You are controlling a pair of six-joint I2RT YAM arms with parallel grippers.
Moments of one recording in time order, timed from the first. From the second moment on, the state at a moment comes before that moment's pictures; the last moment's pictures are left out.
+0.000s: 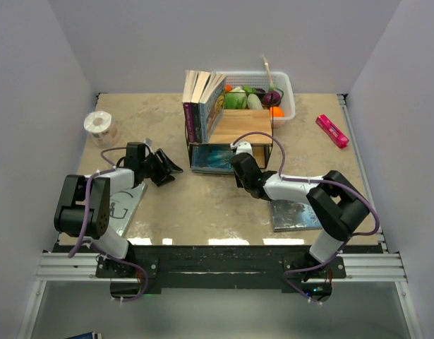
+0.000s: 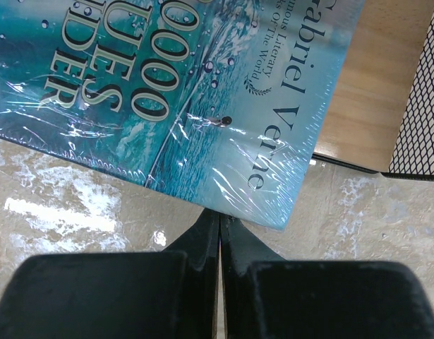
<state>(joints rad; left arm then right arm) -0.09 1.61 0.68 0.08 0.46 -0.81 0.74 1.69 0.85 0.04 0.44 0.30</state>
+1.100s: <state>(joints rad) -0.09 1.61 0.68 0.08 0.46 -0.81 0.69 1.47 0.50 0.44 0.38 0.80</state>
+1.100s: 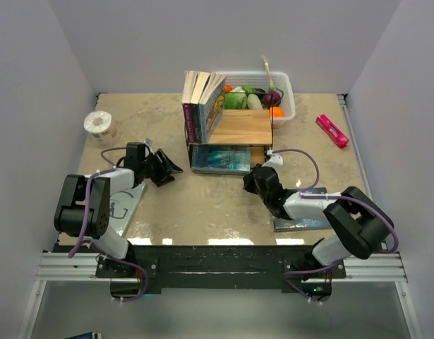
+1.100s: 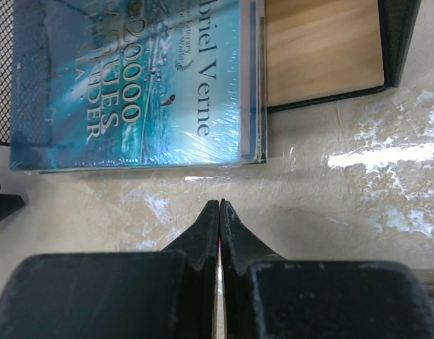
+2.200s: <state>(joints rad) -0.09 1.61 0.68 0.06 0.46 -0.80 0.62 1.55 0.56 0.47 0.34 0.82</state>
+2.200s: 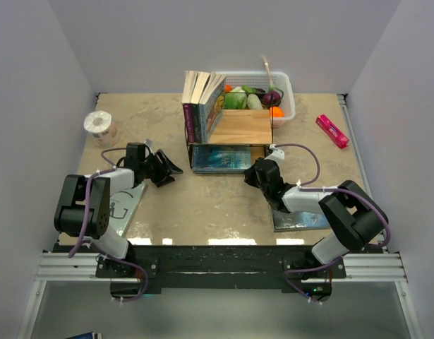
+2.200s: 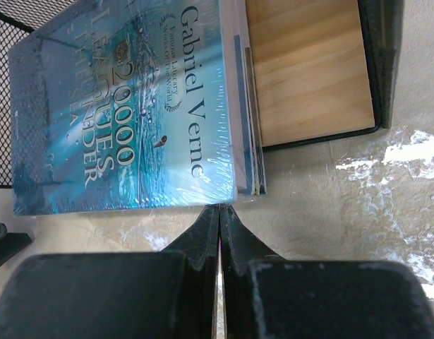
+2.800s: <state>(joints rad) -0.09 1.65 0.71 0.09 0.47 -0.81 0.59 1.31 0.54 0.40 0.33 0.76</state>
